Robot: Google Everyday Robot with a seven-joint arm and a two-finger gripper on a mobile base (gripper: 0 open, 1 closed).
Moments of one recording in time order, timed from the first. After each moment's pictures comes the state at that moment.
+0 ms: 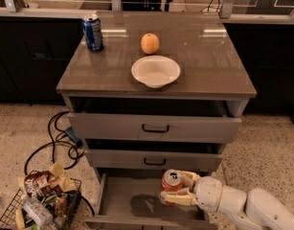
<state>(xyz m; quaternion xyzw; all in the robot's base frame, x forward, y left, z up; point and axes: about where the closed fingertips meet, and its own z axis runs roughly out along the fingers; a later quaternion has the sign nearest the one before) 0.437 -0.092 0.587 -0.36 0.64 0.38 0.56</state>
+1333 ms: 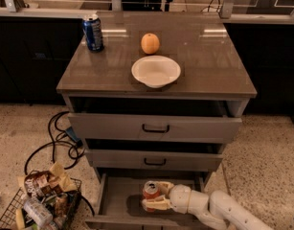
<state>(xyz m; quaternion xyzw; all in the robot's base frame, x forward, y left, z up) 0.474 -0.030 0.424 -0.37 0.65 0.41 0.52</state>
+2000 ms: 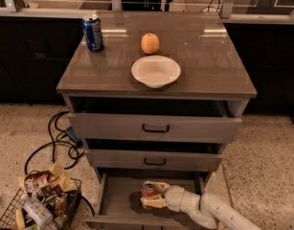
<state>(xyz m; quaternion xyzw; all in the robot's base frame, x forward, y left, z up) 0.512 -0.026 0.339 -0.35 0.68 0.38 0.52</state>
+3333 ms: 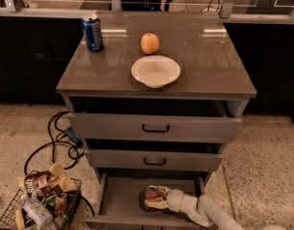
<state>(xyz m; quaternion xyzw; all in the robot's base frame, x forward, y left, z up) 0.543 -0.042 0.221 -0.35 0.67 0.41 0.52</state>
